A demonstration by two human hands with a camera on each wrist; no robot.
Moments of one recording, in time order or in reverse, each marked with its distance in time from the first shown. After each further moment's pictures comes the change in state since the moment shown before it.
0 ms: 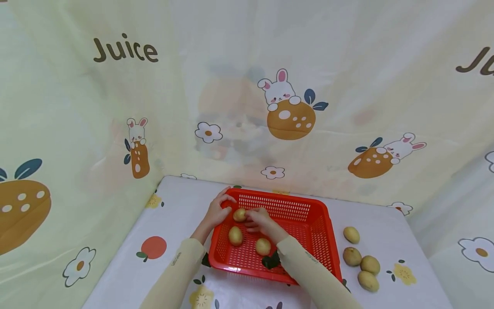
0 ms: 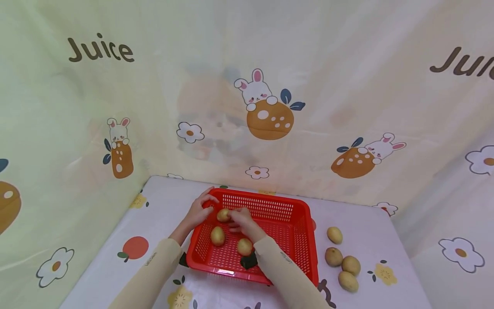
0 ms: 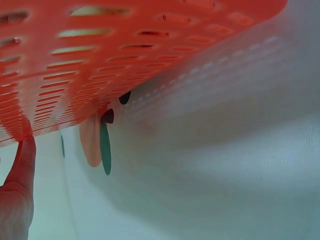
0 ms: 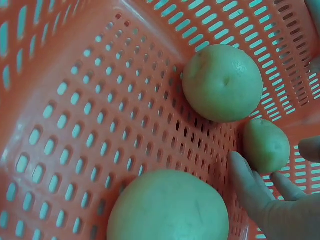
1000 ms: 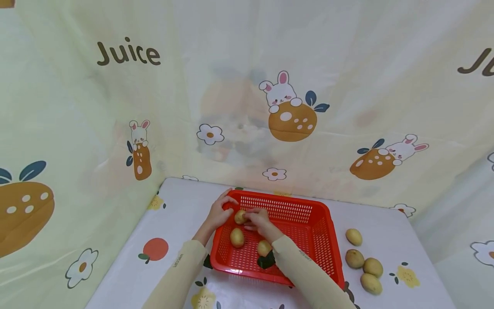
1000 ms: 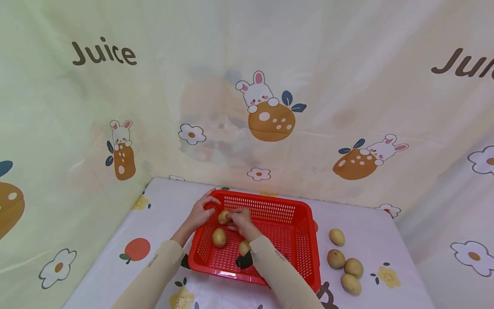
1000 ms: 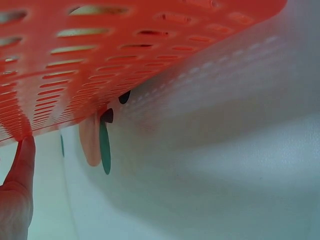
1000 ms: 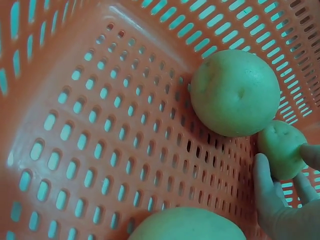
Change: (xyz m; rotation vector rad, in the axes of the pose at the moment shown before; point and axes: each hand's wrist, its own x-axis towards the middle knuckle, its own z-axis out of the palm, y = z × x) left_hand -0.001 0.002 0.001 0.010 0.010 -0.026; right_hand 0.011 0.004 0.011 0.144 0.094 -0.032
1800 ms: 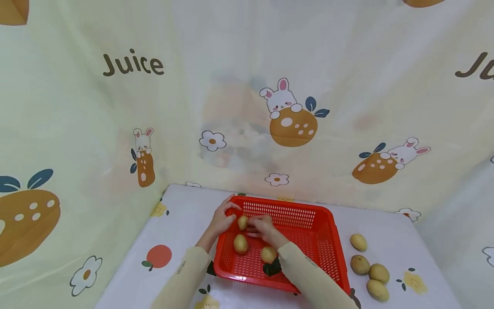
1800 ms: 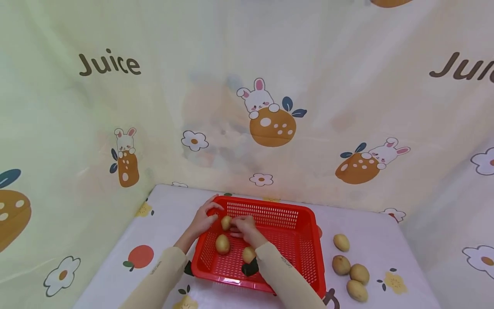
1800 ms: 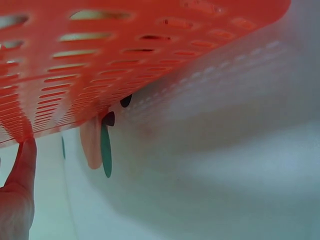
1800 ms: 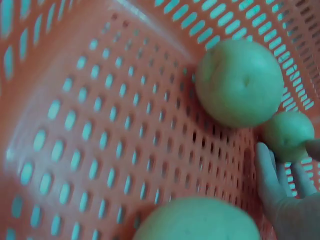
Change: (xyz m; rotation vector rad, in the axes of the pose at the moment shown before) left_hand 0.001 -0.002 -0.003 -0.010 -0.008 0.035; right_hand 0.006 0.008 -0.006 0.029 -0.057 -0.022
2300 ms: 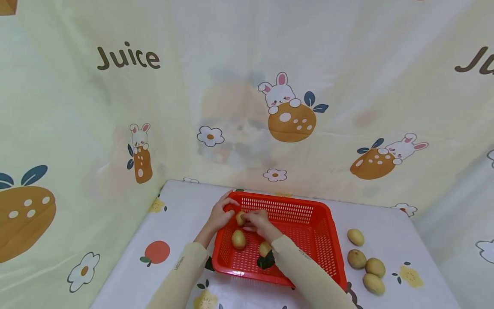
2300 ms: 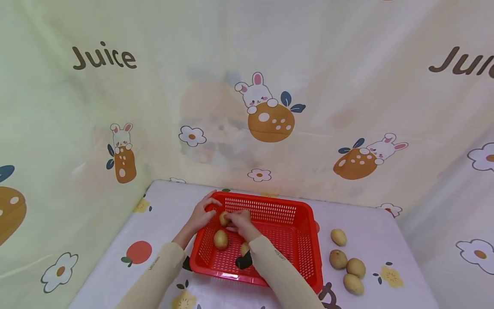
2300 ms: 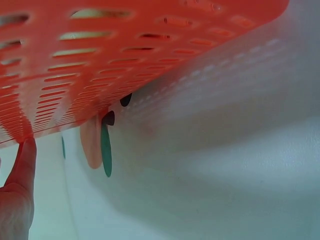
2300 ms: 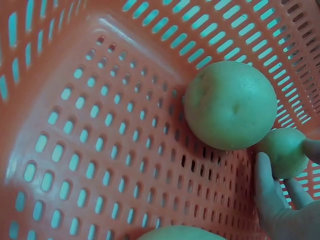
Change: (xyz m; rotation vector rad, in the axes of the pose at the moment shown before) left_hand -0.003 0.003 0.005 0.002 0.011 -0.027; right_hand -0.002 -0.006 0.011 0.003 0.043 0.051
